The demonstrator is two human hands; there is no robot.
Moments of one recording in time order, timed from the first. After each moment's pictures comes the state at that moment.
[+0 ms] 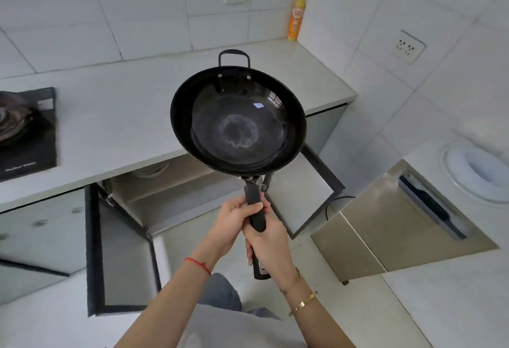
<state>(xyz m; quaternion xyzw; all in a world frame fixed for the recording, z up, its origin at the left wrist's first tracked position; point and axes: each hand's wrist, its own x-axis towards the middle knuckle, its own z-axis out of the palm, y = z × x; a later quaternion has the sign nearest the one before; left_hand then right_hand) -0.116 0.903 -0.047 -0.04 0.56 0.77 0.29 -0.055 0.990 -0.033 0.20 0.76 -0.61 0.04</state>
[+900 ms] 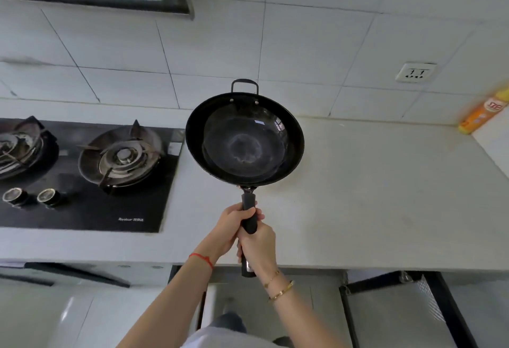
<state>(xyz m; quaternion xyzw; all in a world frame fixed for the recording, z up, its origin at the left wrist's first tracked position) -0.468 0.649 -0.083 -0.24 0.52 0.81 0.13 -0.447 0.739 -0.072 0.10 0.77 -0.60 0.20</state>
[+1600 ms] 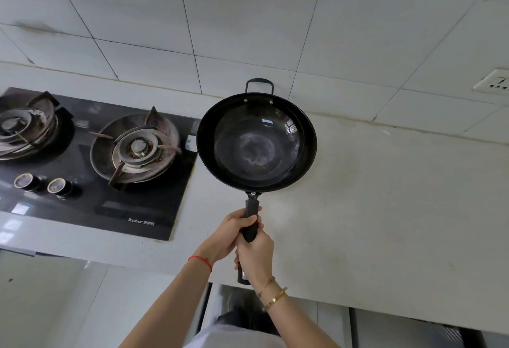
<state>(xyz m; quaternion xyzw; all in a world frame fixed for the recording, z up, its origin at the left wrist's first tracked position) -0.521 0.586 -0.133 -0.26 0.49 0.81 0.17 -0.505 0.675 -0.124 0.09 0.81 -0.54 0.22</state>
